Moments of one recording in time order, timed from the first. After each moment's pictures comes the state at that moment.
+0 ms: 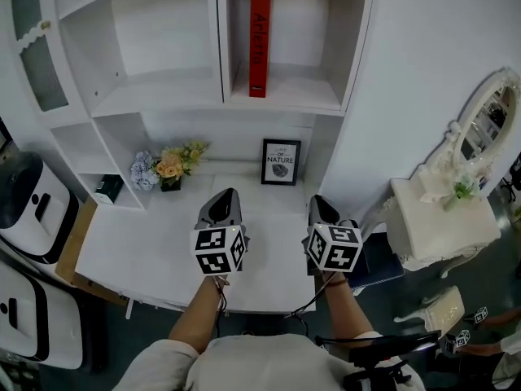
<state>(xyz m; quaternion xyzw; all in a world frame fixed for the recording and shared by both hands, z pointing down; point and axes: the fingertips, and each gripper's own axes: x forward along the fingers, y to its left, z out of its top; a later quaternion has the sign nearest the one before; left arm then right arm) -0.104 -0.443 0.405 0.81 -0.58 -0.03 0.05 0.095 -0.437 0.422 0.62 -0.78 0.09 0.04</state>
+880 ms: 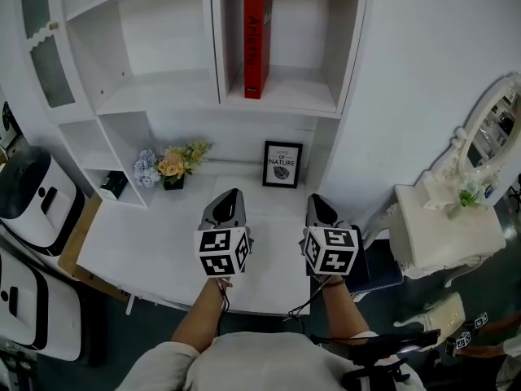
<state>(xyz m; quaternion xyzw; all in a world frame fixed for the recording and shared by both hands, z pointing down) -0.082 -0.434 0.396 0.80 -0.60 -0.02 0.04 0.097 -0.437 0.409 0.59 -0.80 0.05 0.04</state>
